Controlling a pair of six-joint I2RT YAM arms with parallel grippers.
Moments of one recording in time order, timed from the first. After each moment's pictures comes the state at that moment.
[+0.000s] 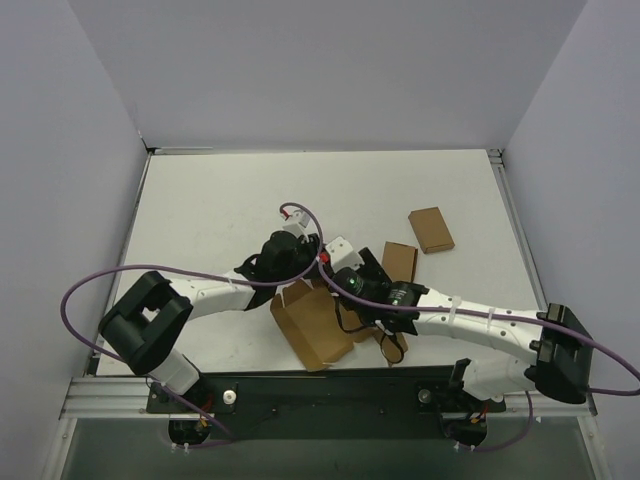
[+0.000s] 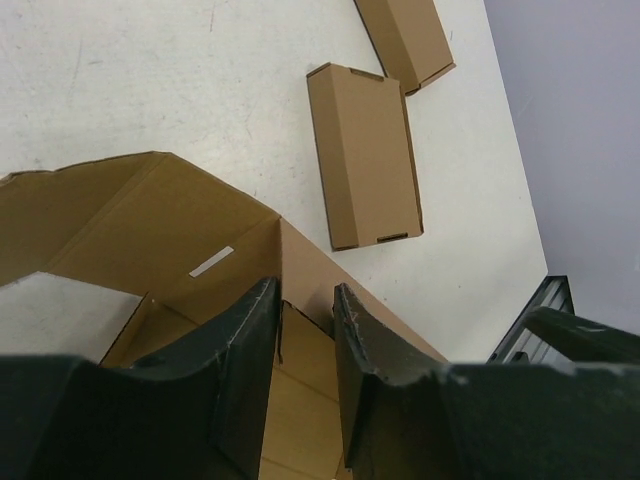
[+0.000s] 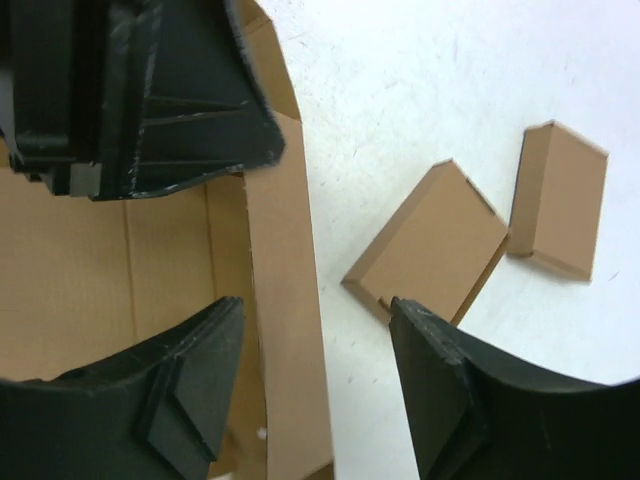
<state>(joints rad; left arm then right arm) -0.75 1.57 0.74 0.45 0.09 -0.81 1.11 1.30 0.83 -0.37 0.73 0.09</state>
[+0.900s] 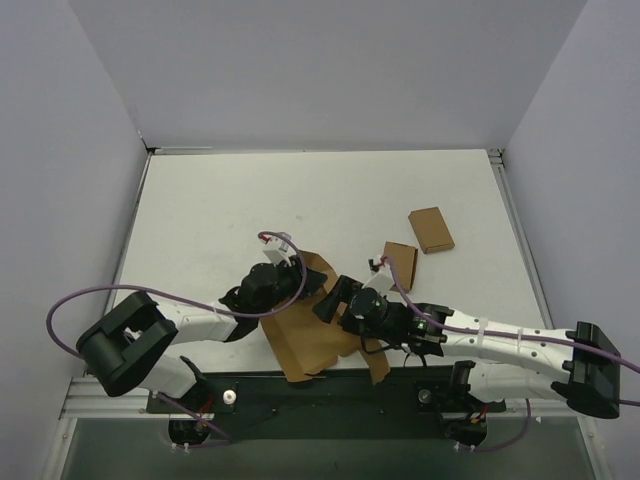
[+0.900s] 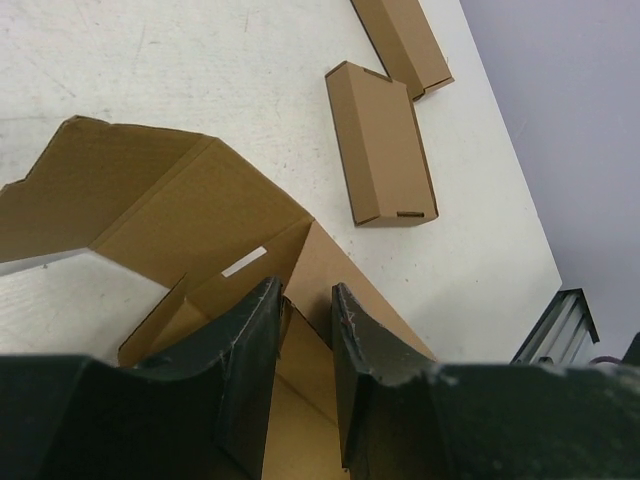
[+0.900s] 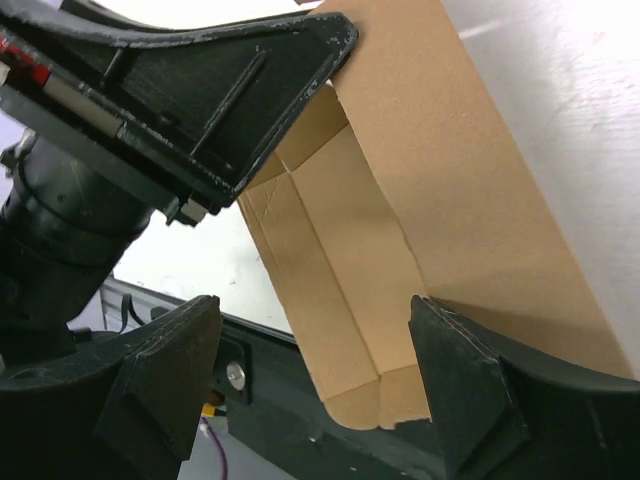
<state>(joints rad) -0.81 1.43 0.43 0.73 -0.05 -0.80 1.18 1.07 0.65 -0.28 0.39 1.27</state>
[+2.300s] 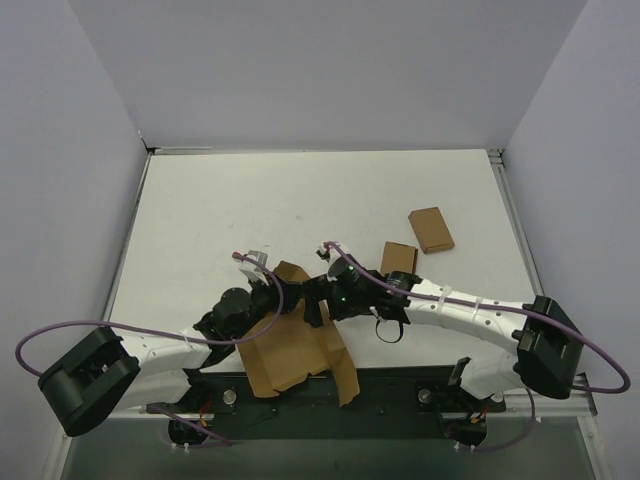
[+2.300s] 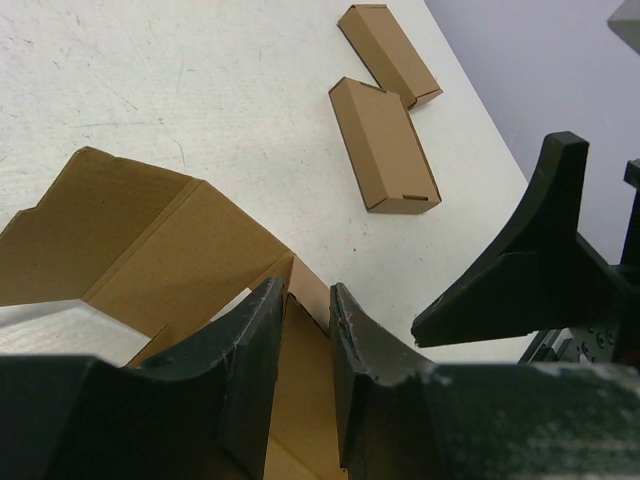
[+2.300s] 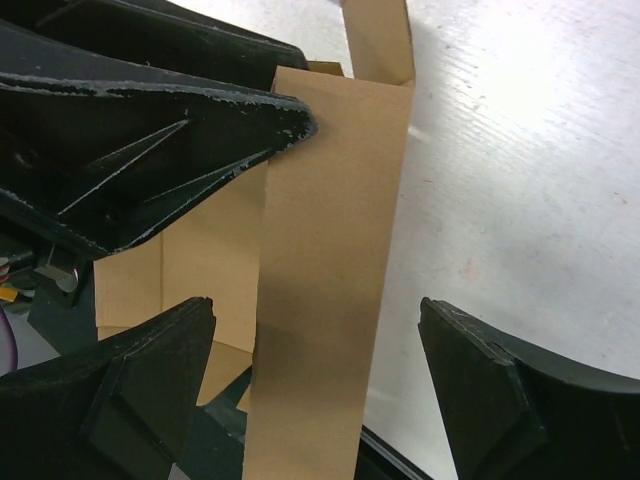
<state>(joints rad) -0.82 1.15 0.18 0.83 -0.13 -0.69 1.02 1.35 0.86 -0.35 0.04 0.57</state>
